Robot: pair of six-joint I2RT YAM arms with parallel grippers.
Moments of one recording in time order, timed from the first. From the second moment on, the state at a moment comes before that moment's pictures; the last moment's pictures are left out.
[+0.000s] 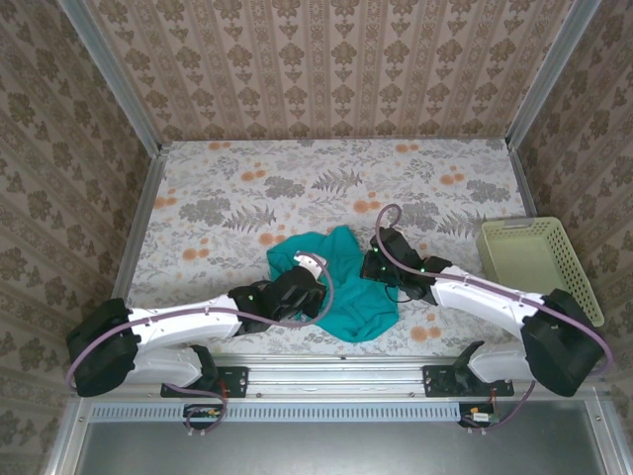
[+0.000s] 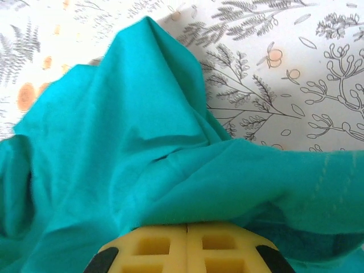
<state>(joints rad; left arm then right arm) -1.13 1.22 0.59 -0.10 -0.24 -0.45 0.68 1.28 0.70 -0.24 0.13 0.83</state>
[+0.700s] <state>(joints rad) -1.00 1.23 0.61 -0.17 -0.27 -0.52 0.69 0.81 0.64 -0.51 0.14 0.81</state>
